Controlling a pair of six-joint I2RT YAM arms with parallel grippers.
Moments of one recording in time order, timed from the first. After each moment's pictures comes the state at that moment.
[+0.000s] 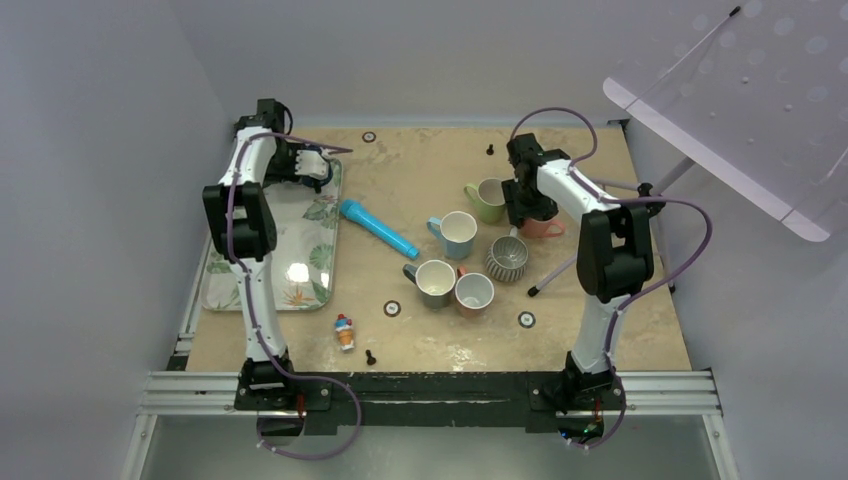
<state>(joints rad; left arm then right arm) 0.10 2.40 2.20 -1.02 -0.04 1.69 0.25 1.95 1.53 -0.87 0.27 0.09</state>
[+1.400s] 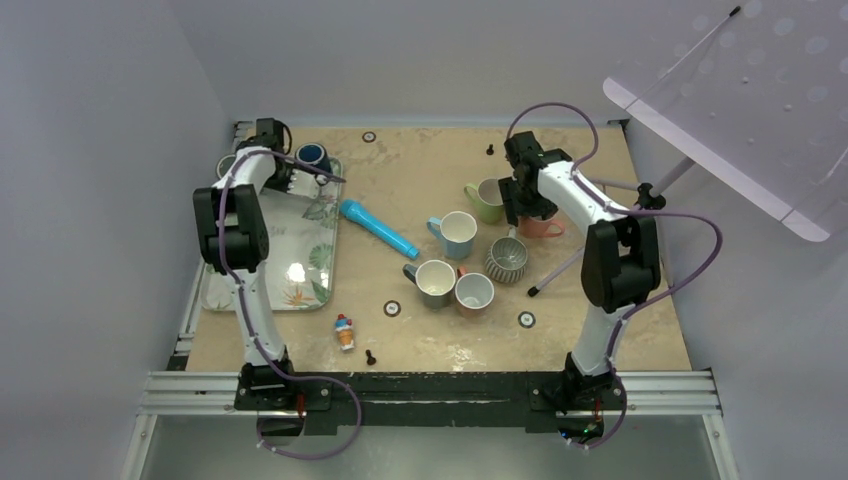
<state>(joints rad) 0.10 2.22 1.77 -0.68 -0.23 1.89 0.28 1.88 1.51 -0.88 0.28 0.09</state>
